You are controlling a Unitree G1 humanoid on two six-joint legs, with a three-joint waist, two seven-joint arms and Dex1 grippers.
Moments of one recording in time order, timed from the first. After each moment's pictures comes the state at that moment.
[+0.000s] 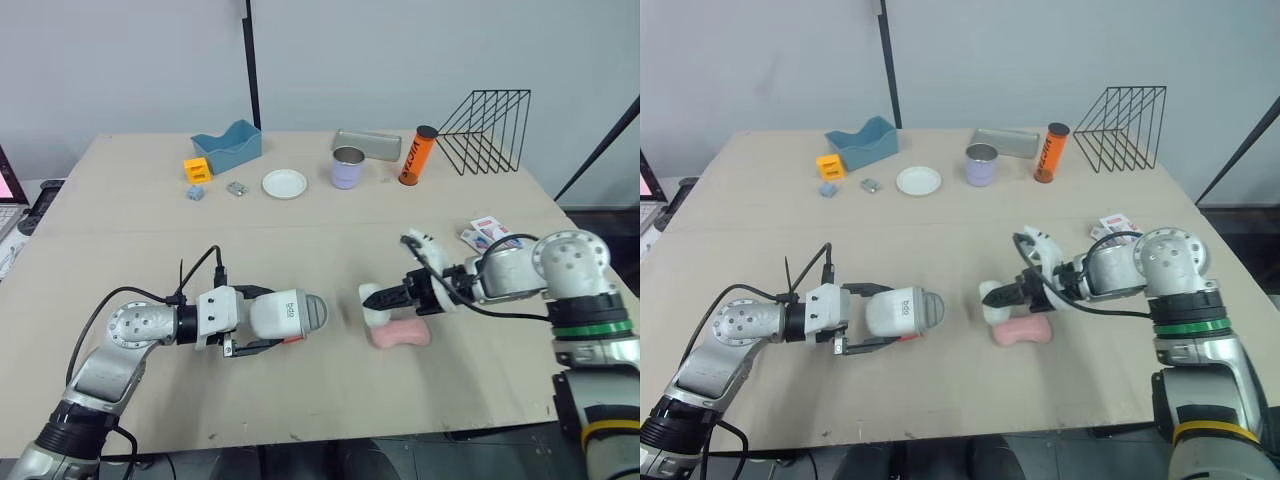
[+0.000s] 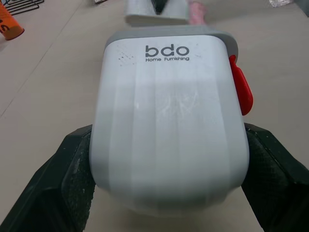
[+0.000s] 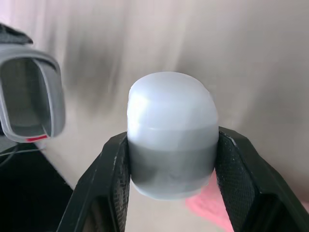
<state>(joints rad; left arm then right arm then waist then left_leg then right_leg) -0.20 0.64 -0.14 -0.13 -0.22 -0.05 -1.10 -0.77 -0.75 0.05 0.17 1.41 1.61 0.05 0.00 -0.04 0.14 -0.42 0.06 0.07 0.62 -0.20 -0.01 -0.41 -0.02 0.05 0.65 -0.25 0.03</state>
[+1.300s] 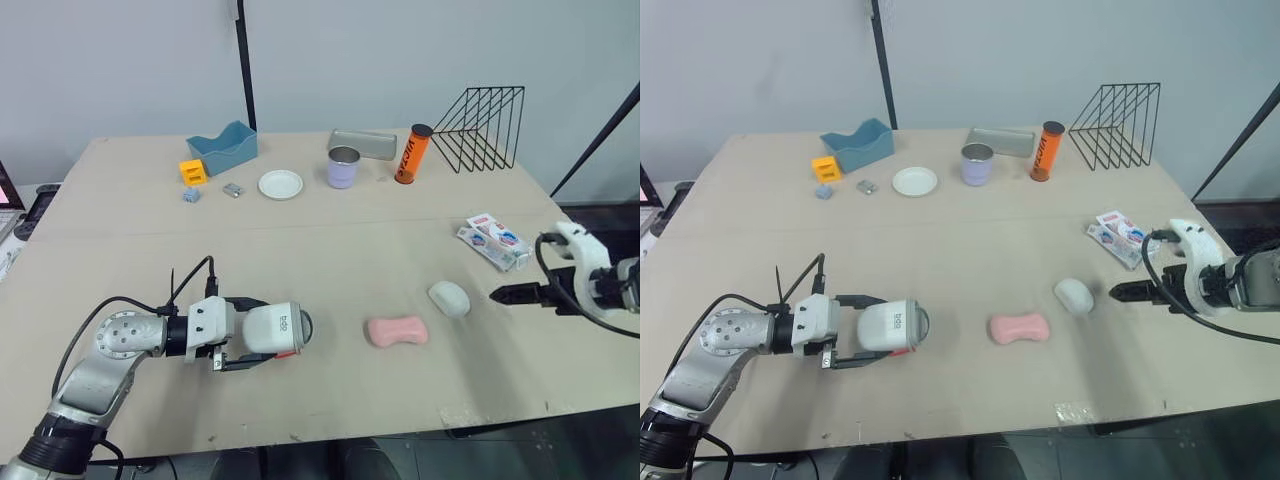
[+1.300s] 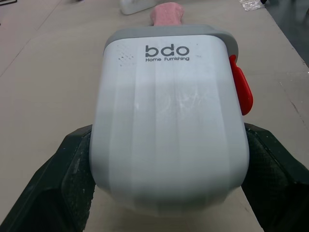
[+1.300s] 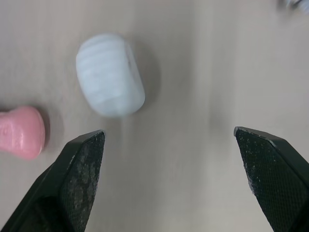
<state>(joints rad) -0.13 0.68 -0.12 -0.17 -0.27 -0.04 -1.14 -0.57 -1.25 0.03 0.19 0.84 1.37 0.60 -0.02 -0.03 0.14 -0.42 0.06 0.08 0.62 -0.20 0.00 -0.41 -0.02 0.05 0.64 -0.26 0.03</state>
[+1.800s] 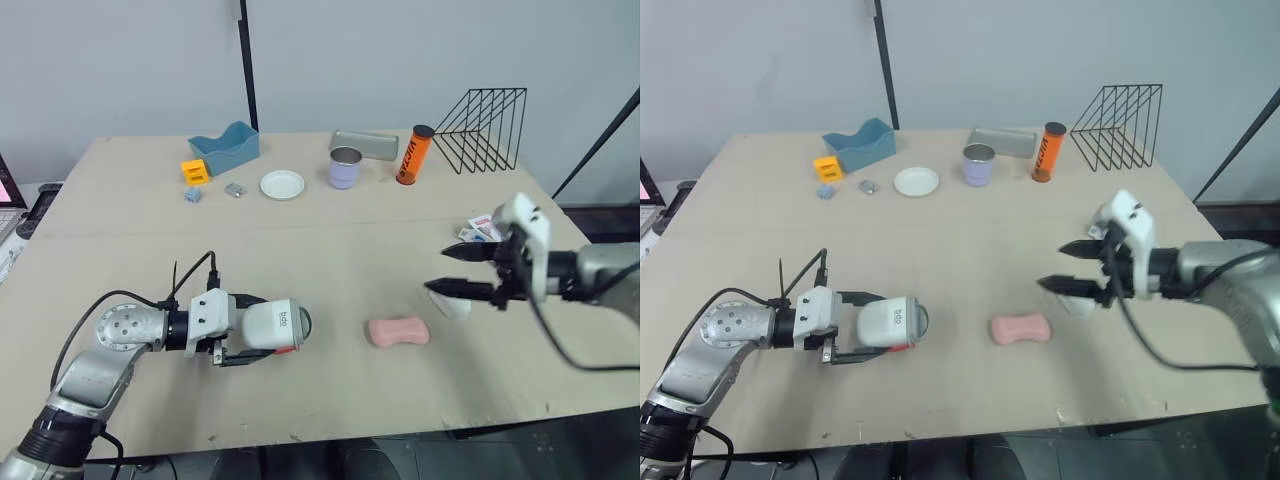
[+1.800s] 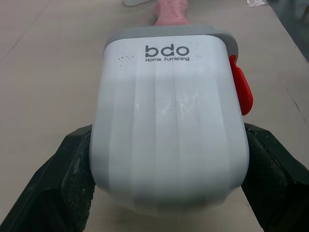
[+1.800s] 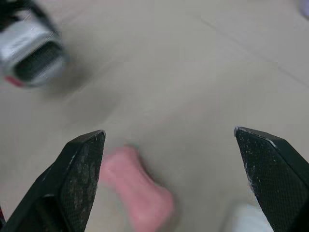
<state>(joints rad) -0.18 0.71 -0.12 -0.18 -0.28 0.07 -1.16 -0.34 -1.06 -0.09 -0.34 0.72 0.73 1.02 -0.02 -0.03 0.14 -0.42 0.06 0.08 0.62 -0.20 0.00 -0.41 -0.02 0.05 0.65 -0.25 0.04</state>
